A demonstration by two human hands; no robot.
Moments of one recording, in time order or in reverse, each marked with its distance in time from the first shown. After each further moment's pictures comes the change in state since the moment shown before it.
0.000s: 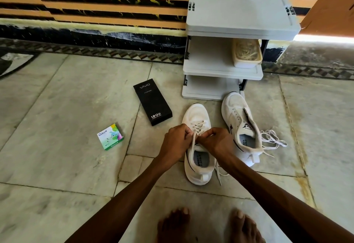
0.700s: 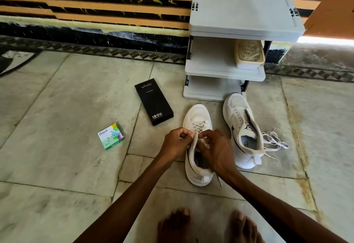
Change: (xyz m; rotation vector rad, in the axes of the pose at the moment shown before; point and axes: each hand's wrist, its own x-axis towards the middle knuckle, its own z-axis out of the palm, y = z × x) left_hand -0.002 -0.013 0.006 -0.515 -0.059 -0.210; right_hand -0.021 0.014 0.003 -0.239 0.059 -0.371
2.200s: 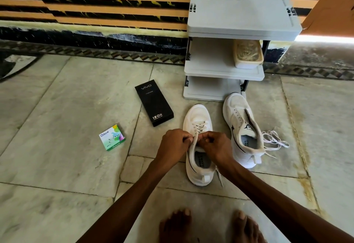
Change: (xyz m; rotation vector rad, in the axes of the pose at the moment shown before) left_hand -0.015 0.017 -0.011 0.519 0.017 0.271; right_hand 0.010 -0.010 -0.005 0.299 -0.131 0.267
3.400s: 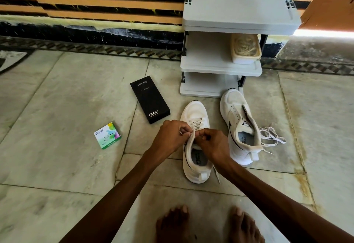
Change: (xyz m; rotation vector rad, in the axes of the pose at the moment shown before) left_hand 0.024 -0.010 -0.001 -0.069 -0.042 0.020; right_hand 0.001 0.005 0.001 -0.015 0.008 -0.012
